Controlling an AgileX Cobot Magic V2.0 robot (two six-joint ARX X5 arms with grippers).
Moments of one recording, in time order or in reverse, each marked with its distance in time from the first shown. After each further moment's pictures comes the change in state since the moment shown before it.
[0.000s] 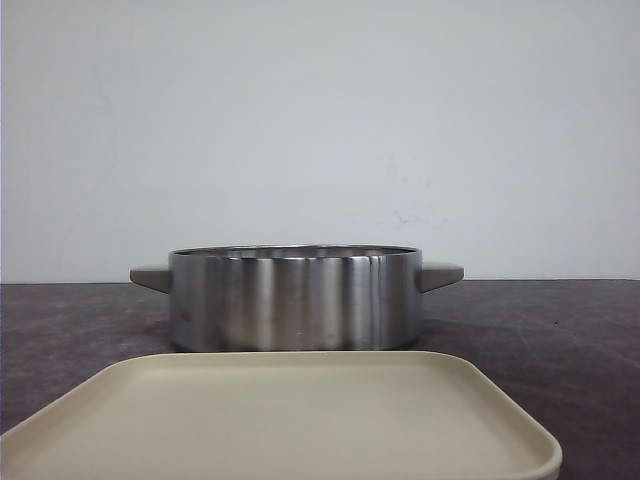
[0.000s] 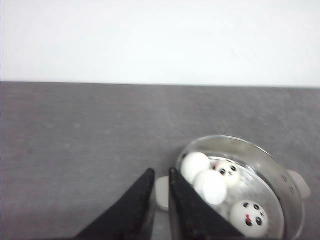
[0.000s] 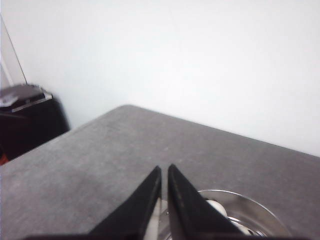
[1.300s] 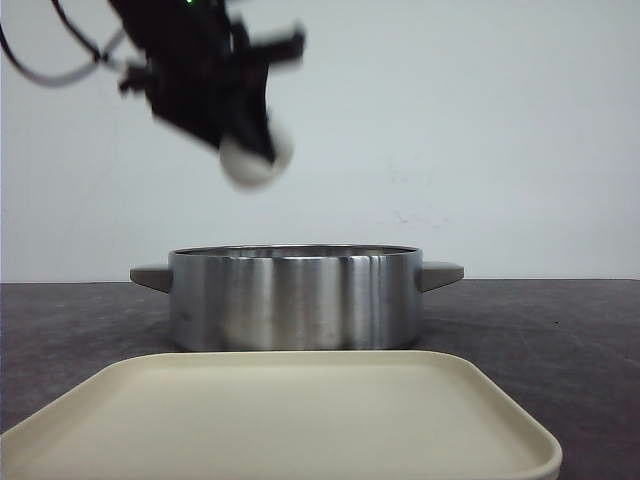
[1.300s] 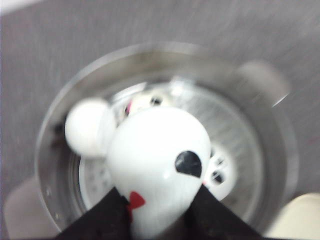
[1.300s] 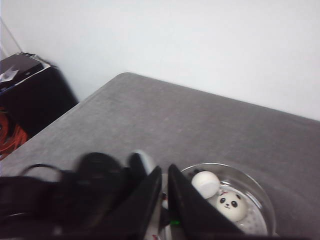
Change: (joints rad) left arm -0.274 0.807 0.005 0.356 0.050 0.175; right arm -0.129 0.253 0.865 -0.853 -0.173 0.093
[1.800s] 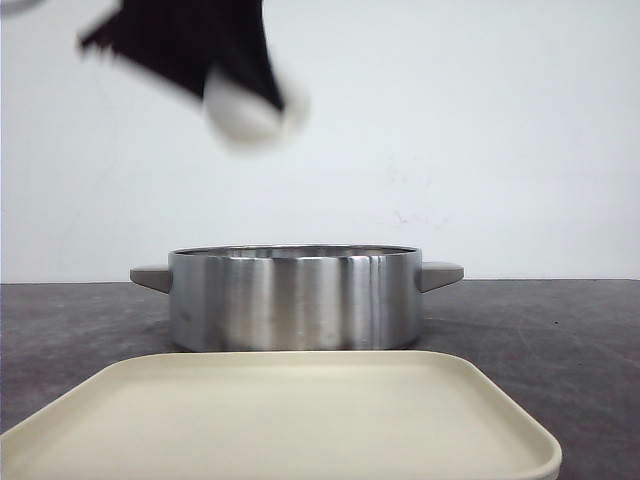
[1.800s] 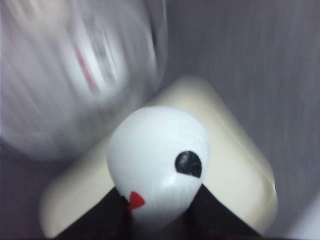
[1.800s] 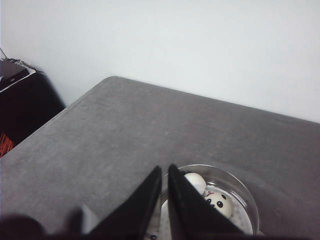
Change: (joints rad) left arm -0.200 -0.268 -0.013 -0.230 0.026 -0.164; right arm -0.061 0.000 0.000 0.000 0.000 0.000
